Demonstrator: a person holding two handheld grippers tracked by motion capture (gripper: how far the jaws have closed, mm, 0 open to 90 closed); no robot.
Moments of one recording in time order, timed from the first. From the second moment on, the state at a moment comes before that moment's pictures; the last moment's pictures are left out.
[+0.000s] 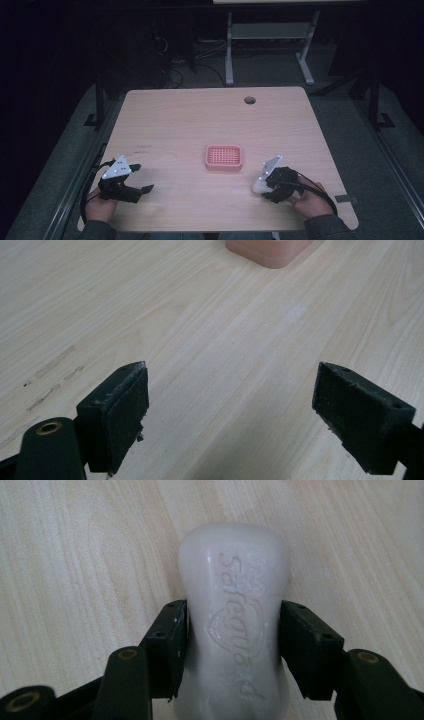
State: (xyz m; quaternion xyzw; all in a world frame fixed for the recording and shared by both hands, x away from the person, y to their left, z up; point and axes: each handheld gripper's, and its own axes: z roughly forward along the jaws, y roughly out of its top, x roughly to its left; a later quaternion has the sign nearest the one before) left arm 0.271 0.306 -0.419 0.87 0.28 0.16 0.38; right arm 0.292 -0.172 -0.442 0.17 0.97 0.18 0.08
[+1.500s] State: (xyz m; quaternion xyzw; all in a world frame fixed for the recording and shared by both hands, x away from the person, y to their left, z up) left arm 0.270 0.306 -0.420 0.86 0.29 0.15 0.39; right arm 0.306 -0.168 -0.436 0.16 0.97 0.19 0.04
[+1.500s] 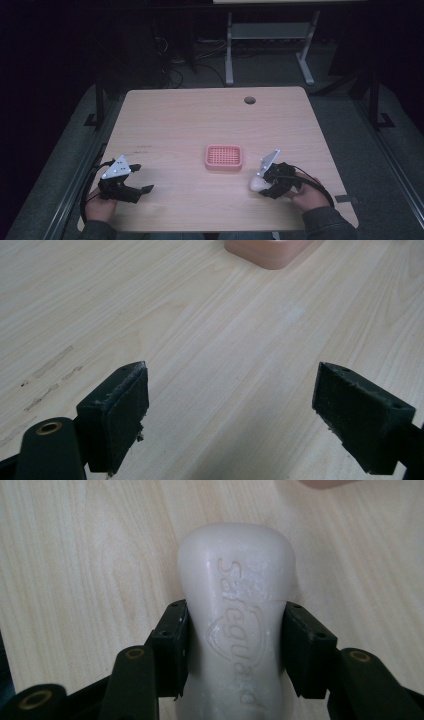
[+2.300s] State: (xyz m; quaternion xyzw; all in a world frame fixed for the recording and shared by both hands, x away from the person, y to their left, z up) left arm 0.271 0.306 -0.420 0.86 0.28 0.15 0.39; right arm 0.334 -0.162 -0.419 0.15 0.97 0.20 0.03
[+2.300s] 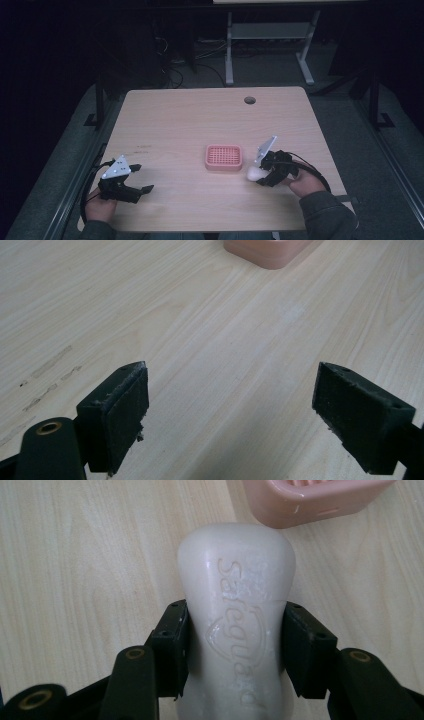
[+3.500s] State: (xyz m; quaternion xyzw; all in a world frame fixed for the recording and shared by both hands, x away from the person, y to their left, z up) left arm 0.270 0.306 -0.419 0.86 0.29 0.15 0.39; right arm 0.363 -0.150 -0.412 0.14 0.97 0.21 0.02
